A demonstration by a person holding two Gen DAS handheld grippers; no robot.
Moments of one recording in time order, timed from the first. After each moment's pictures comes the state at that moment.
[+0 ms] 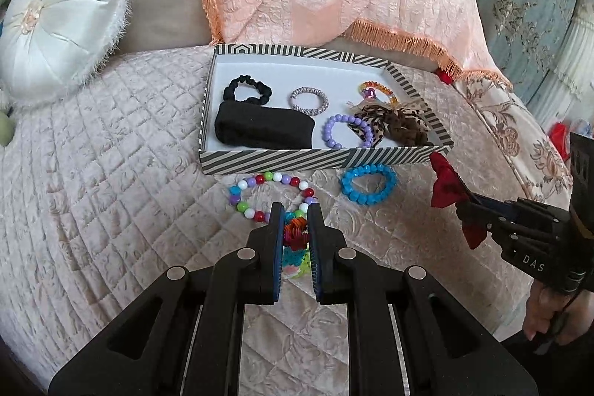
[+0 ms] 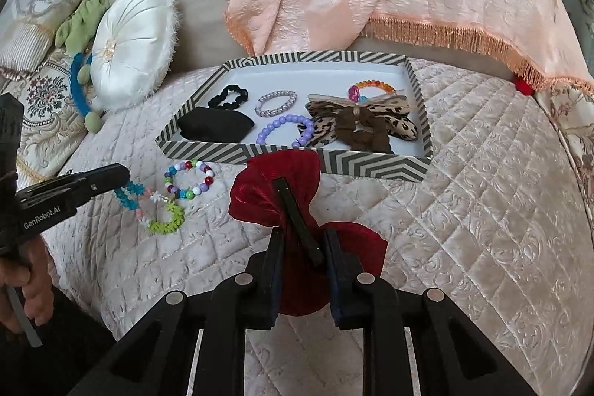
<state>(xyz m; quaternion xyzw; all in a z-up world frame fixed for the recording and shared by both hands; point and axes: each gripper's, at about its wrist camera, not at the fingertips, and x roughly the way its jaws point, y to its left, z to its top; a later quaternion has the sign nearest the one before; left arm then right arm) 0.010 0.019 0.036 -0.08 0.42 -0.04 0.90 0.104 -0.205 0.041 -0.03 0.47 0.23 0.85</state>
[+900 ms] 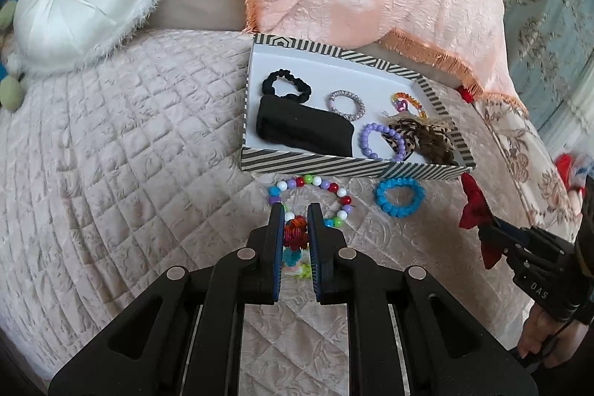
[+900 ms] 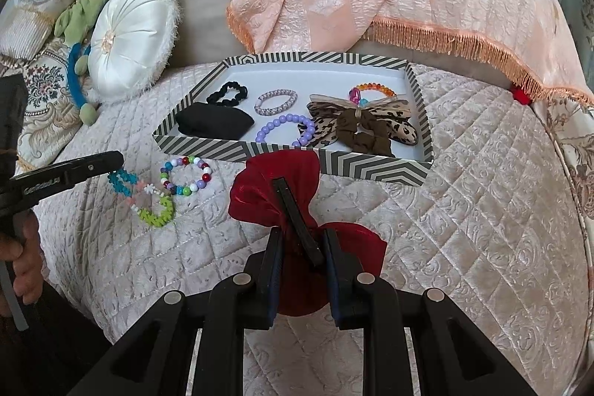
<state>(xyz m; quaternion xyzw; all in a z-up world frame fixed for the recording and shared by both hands) 0.017 0.059 0.031 -0.14 0.43 -0.01 0.89 0.099 -0.200 0.041 -0.05 0.46 0.22 0.86</state>
